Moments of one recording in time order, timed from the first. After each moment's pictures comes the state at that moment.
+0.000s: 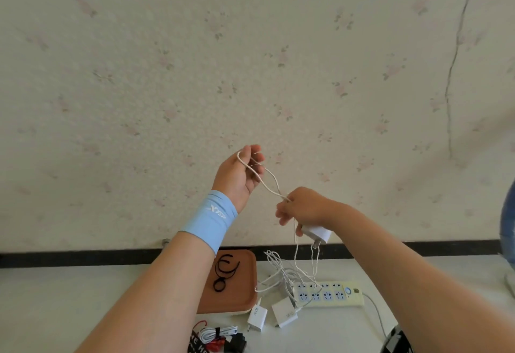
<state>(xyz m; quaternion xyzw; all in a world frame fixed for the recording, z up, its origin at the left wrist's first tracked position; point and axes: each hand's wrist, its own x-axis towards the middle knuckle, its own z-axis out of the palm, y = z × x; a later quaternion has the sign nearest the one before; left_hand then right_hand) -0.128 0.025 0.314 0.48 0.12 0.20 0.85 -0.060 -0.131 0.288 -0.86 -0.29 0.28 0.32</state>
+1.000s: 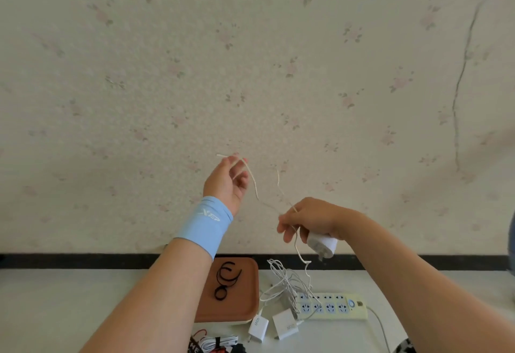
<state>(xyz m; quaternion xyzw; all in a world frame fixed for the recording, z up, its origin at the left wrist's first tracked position) -0.128 0.054 0.311 0.35 0.22 0.24 0.88 -0.058 -0.136 0.296 -0.82 -0.31 0.34 0.32</state>
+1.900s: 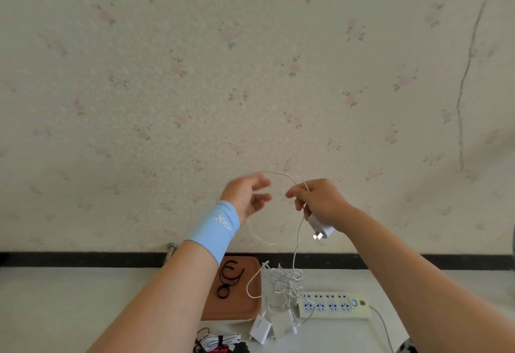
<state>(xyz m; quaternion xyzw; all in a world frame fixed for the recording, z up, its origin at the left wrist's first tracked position) -0.134 0.034 0.301 0.56 0.25 0.12 0.78 -0.046 -0.129 0.292 -0.82 -0.23 0.17 0.50</state>
